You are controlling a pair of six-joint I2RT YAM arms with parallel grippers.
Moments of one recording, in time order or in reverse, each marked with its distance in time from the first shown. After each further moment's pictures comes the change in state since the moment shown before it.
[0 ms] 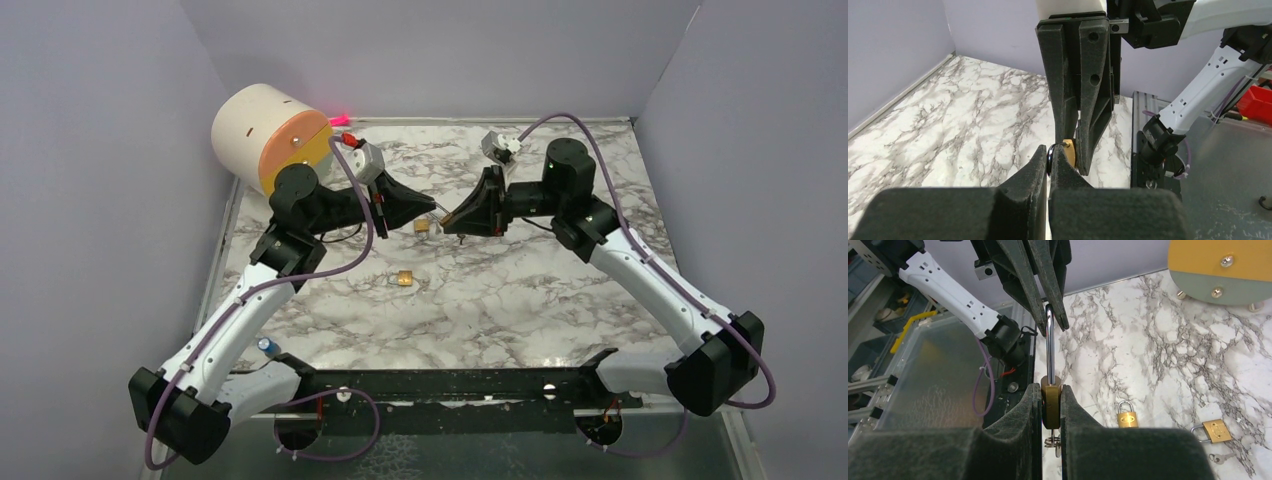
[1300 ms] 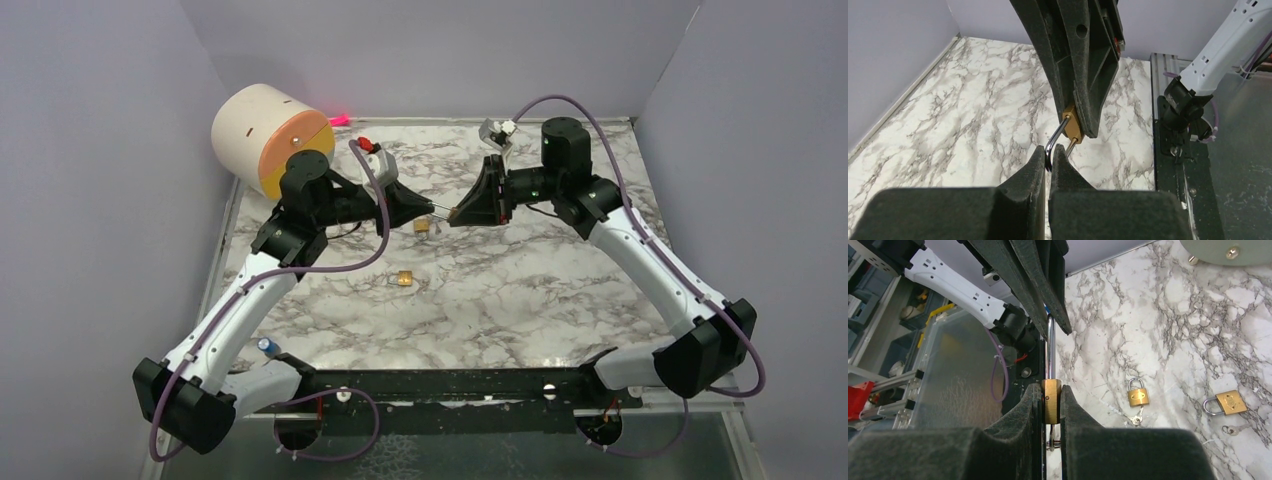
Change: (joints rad) left arm 0.011 0.055 0.075 -0.224 0.051 0.270; right arm -0.057 0.089 0.172 -0.268 -0.076 -0.042
